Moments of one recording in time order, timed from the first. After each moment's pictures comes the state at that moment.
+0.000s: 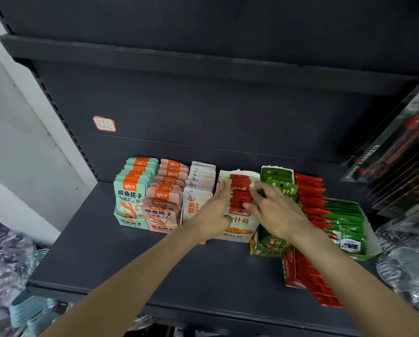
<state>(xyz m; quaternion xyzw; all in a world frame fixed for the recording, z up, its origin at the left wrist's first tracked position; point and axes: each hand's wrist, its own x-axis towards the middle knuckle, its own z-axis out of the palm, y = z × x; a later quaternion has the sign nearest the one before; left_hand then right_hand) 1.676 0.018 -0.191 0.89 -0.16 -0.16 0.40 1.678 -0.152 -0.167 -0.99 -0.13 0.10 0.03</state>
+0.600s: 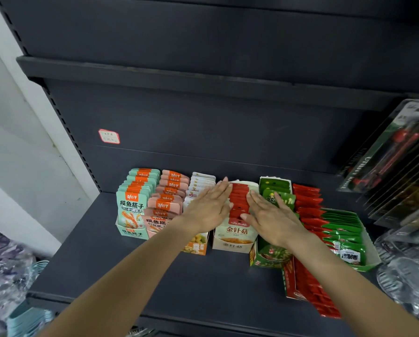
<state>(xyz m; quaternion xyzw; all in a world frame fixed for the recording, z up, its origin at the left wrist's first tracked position) 1.711 0.029 -0.197 0.96 -0.23 -0.09 0.13 1.684 -0.151 -0.170 -0.97 -0.16 0.16 -0.05</state>
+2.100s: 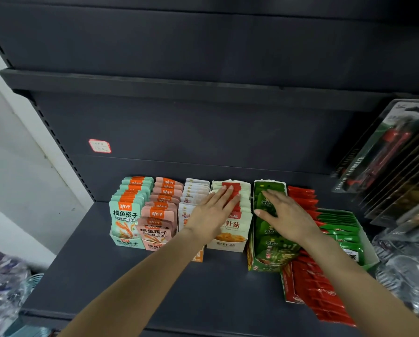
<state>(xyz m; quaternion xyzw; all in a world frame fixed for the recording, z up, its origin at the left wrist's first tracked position) 1.716 0.013 -0.215 0.96 -0.29 0.03 -0.03 1.696 -0.191 -0.171 -0.99 -0.06 0.08 0.12</state>
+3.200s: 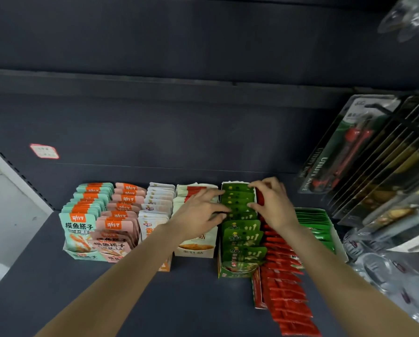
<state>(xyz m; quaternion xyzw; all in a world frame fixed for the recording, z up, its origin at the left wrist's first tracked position) 1.751 -0.034 -0.214 0.92 -0.34 -0.01 0.20 1.737 -0.249 -0.195 -0.98 -0.02 -0.05 0.20</state>
